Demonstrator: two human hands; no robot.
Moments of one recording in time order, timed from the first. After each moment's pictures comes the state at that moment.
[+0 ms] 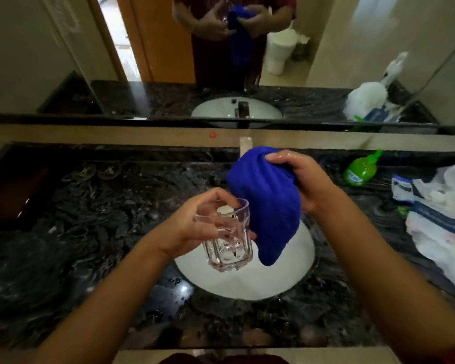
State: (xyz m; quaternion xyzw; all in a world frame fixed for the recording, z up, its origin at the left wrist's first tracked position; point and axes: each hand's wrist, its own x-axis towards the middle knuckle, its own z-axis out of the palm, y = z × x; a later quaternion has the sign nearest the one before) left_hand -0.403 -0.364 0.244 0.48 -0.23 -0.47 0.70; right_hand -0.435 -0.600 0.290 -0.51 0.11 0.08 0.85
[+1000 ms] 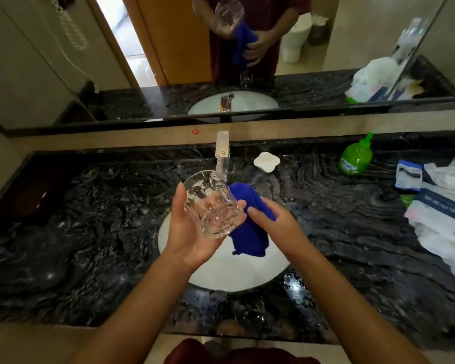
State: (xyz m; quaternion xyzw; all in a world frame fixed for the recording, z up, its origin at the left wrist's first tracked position) left_hand -0.485 -0.487 0.235 0.33 0.07 -0.34 0.87; right_hand -0.532 -0.666 0.176 -0.67 0.12 0.02 0.73
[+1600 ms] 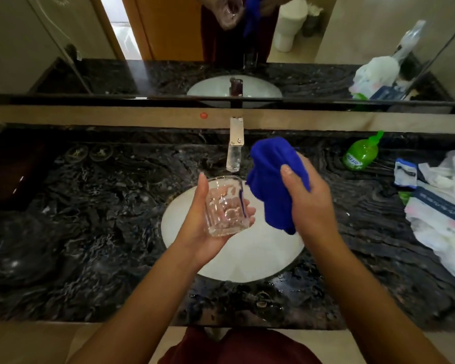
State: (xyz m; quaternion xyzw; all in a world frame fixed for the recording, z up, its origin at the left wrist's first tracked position) left_hand -0.450 -0.434 0.194 0.39 0.09 -0.38 0.83; right_hand -0.510 -0.608 0.241 -0.72 0.16 -0.17 0.66
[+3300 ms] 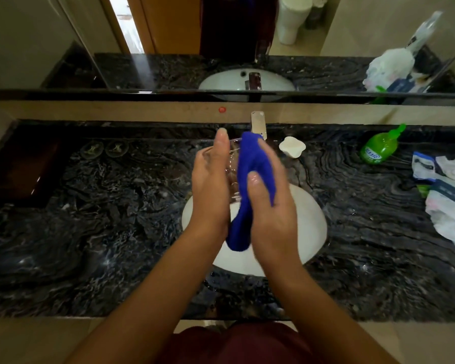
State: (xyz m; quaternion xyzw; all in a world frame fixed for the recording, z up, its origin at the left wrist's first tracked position) left_hand -0.434 -0.409 0.265 0.59 0.06 -0.13 0.79; right_hand -0.504 -0.472 0.254 -0.71 0.12 -0.22 0.66
